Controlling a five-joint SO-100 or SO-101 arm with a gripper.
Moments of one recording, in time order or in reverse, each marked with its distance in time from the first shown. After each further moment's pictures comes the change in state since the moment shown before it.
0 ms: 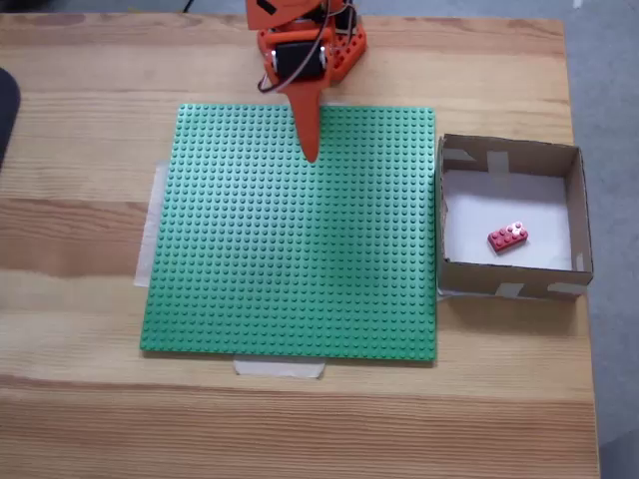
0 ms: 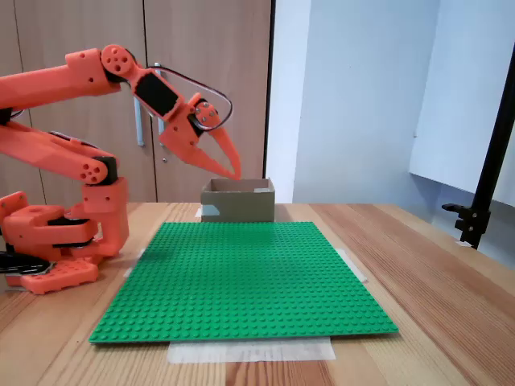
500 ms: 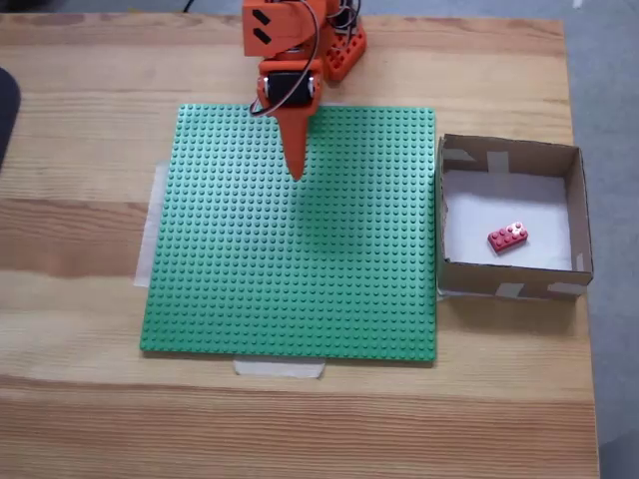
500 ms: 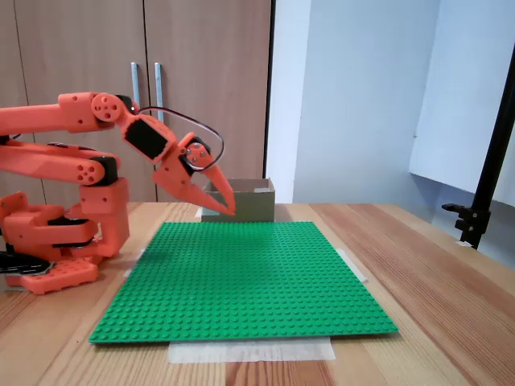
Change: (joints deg) arm 4.0 12.8 21.0 -8.1 -1.0
